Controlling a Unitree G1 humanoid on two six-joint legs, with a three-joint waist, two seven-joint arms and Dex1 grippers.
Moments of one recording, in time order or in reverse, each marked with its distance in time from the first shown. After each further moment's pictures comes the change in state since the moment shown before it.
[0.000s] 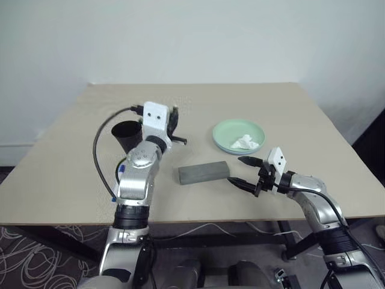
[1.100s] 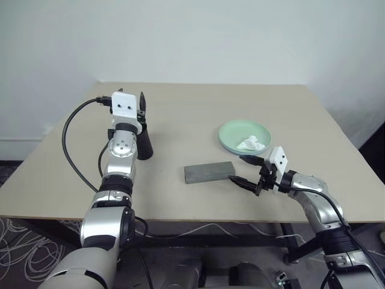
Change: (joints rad) left arm -0.246 0.123 0.061 0.814 0.073 -0.638 0.177; right arm 0.006 -0.004 -0.010 -0.006 0.000 -0.001 -0.014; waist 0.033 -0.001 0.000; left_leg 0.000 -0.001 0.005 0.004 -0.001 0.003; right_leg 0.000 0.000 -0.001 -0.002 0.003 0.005
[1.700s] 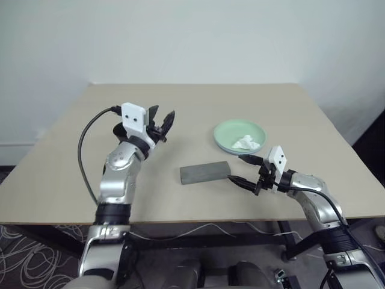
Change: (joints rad) left arm 0.437 0.056 -0.056 -0.922 -0.401 0.684 -0.506; right arm -0.014 0.005 0.010 0.005 -0.002 -0.001 0.006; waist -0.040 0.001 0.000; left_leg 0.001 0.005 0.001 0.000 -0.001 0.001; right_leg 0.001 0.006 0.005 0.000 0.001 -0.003
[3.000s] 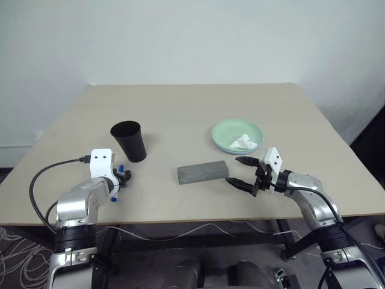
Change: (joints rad) left arm 0.089 0.088 0.164 0.066 0.061 0.702 0.363; right arm -0.018 0.006 0.023 0.047 -0.019 -0.022 0.015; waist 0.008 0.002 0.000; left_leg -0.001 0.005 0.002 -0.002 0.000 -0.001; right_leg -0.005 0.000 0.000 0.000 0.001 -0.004
